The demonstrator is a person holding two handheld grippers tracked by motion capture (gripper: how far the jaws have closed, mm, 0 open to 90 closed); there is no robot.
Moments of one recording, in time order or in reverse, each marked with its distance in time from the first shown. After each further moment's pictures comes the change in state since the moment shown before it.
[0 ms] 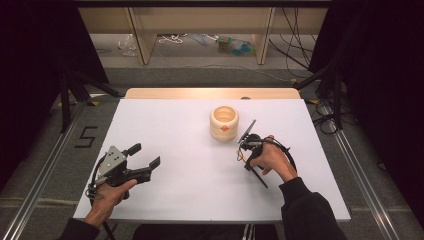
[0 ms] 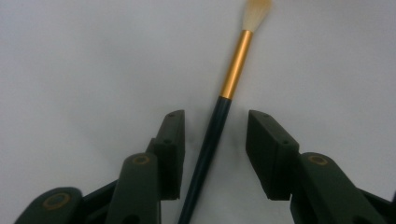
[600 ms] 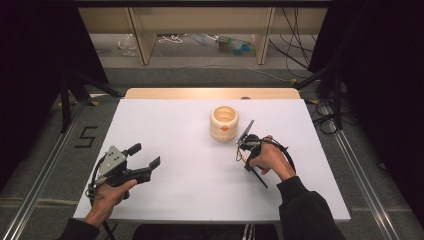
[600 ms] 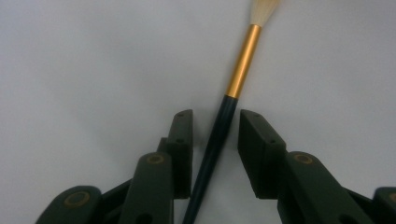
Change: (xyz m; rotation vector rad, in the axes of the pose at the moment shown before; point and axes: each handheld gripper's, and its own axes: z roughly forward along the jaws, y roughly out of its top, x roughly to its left) left arm 0.000 0.000 0.000 -0.002 0.000 0.000; right arm 0.002 0.004 0.003 0.046 0.012 0.029
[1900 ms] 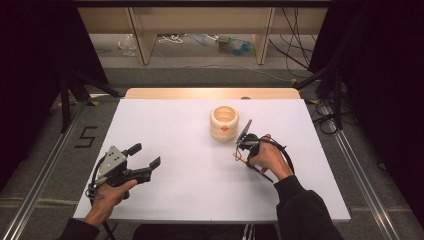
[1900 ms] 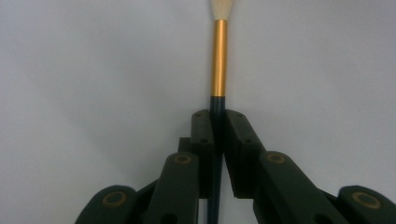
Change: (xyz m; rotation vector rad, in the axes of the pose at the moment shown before) left arm -0.001 0.000 0.000 0.000 -0.006 0.007; right arm 0.001 0.006 0.000 0.042 -0.034 0.002
